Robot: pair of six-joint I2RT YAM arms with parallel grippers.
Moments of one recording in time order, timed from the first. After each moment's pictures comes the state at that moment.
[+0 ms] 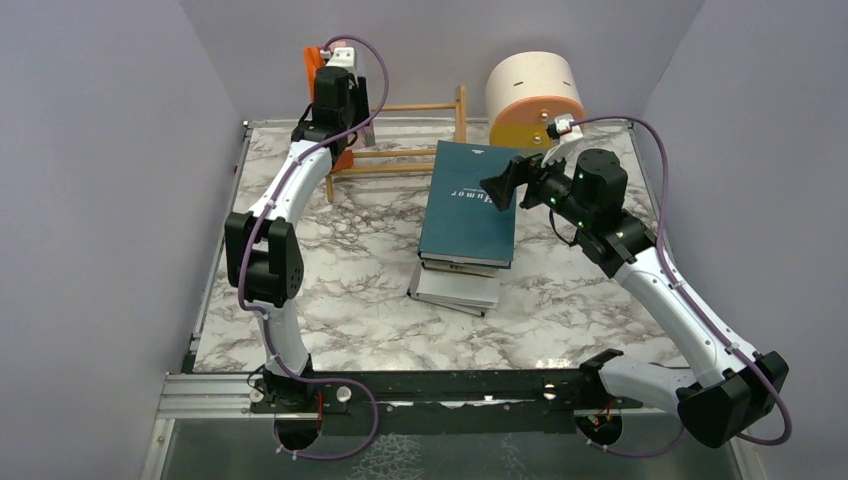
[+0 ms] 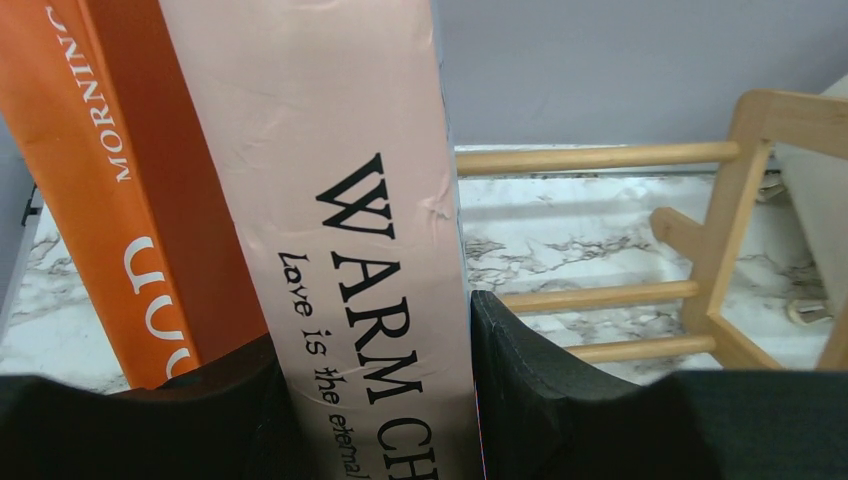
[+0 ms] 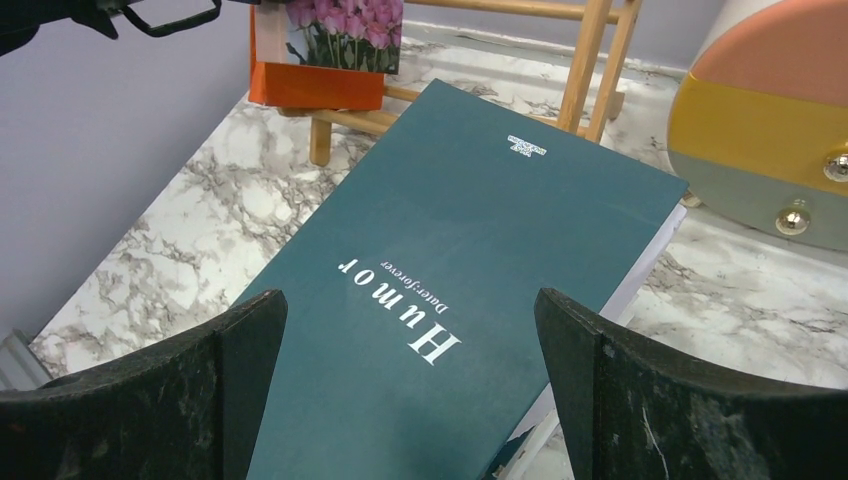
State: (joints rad) left arm -0.21 1.91 1.77 -0.19 -0.14 -0.12; right arm 0.46 1.11 1.09 -0.15 -0.18 0.23
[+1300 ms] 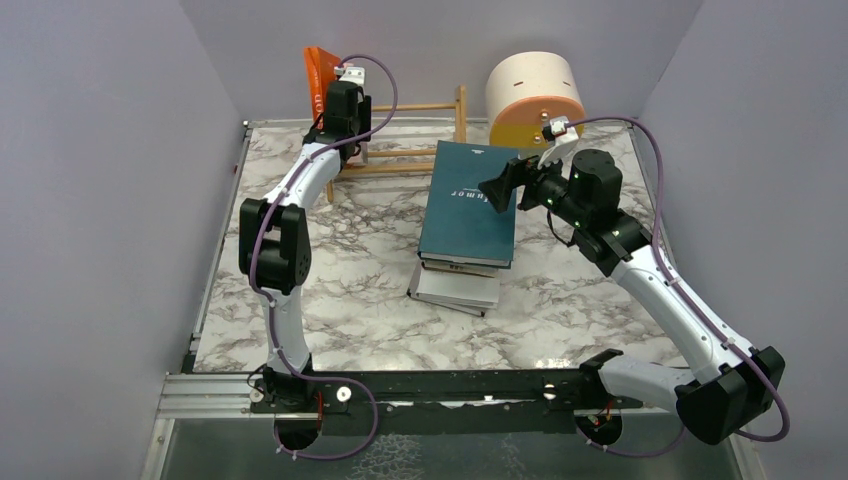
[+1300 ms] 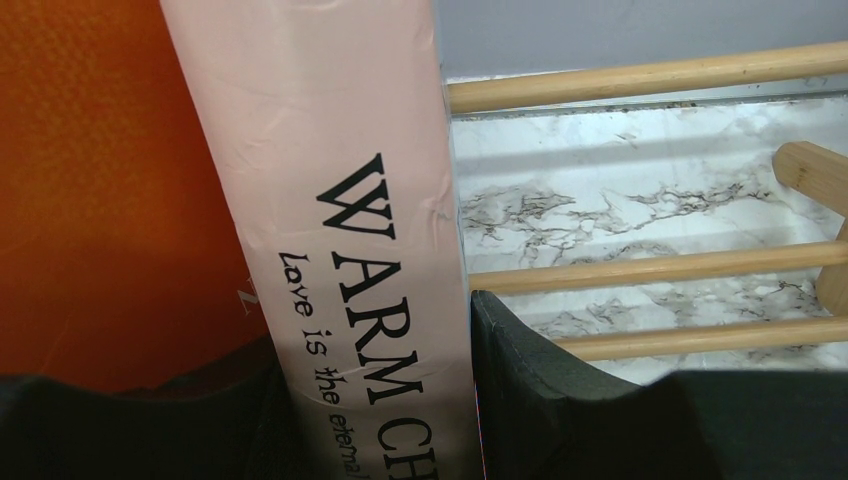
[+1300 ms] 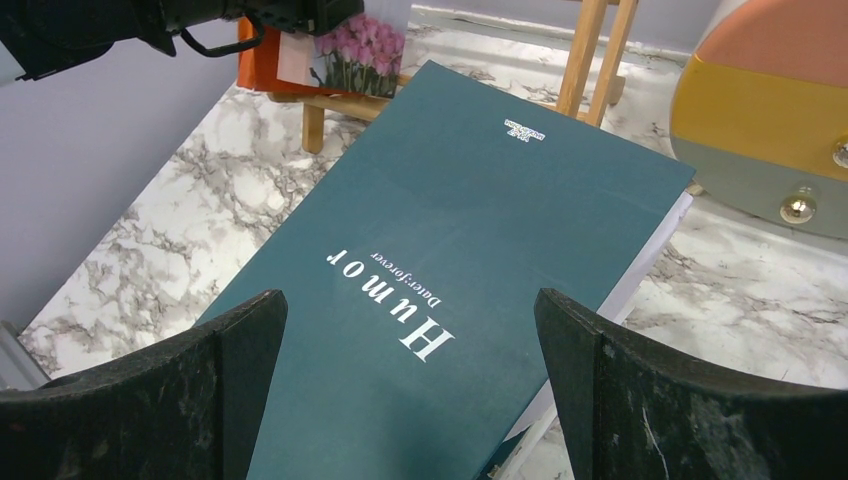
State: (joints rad) left arm -0.21 2.03 1.76 -0.18 -0.20 -0.03; right arm 0.46 1.13 1.08 -0.15 -0.18 0.22
